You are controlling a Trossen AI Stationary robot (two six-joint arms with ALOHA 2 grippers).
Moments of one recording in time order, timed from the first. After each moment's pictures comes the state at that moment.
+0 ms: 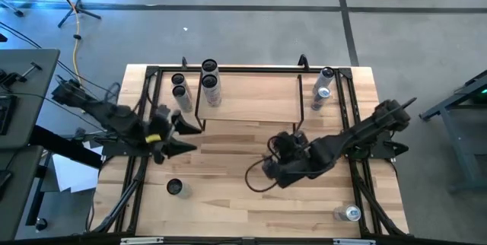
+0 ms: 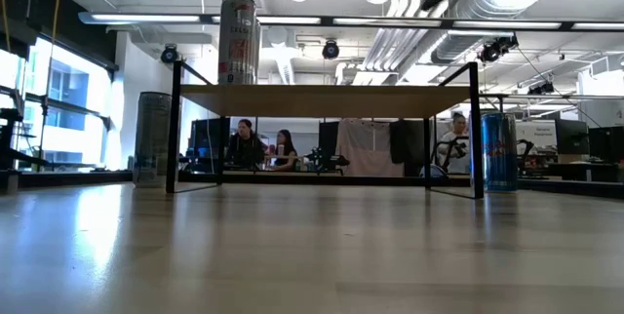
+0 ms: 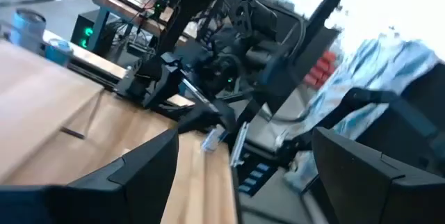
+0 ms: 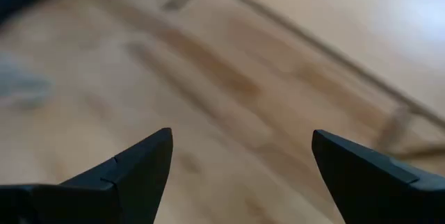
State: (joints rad) left arm -0.49 0.80 0.83 -0.06 -0.39 -0.57; right arm 0.49 1.68 1.55 -1.07 0.65 1.21
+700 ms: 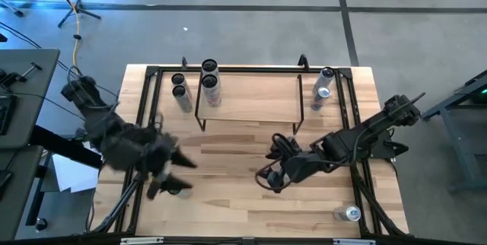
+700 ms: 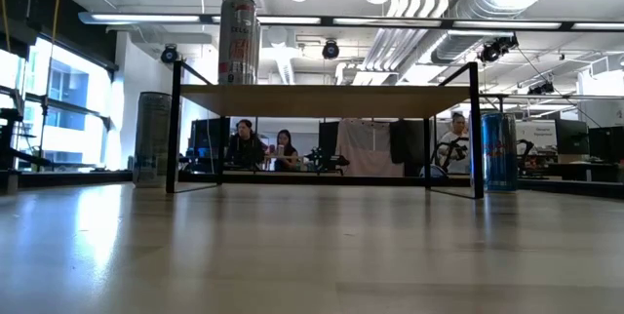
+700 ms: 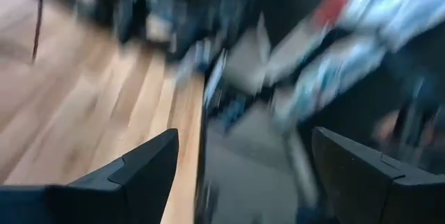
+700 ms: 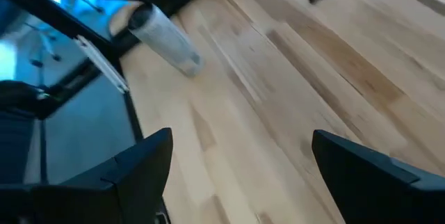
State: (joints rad) left arm -0.78 1.13 1.28 -0.53 -0.48 -0.82; right arm 0.50 1.55 1.46 -0.68 0.43 0.96
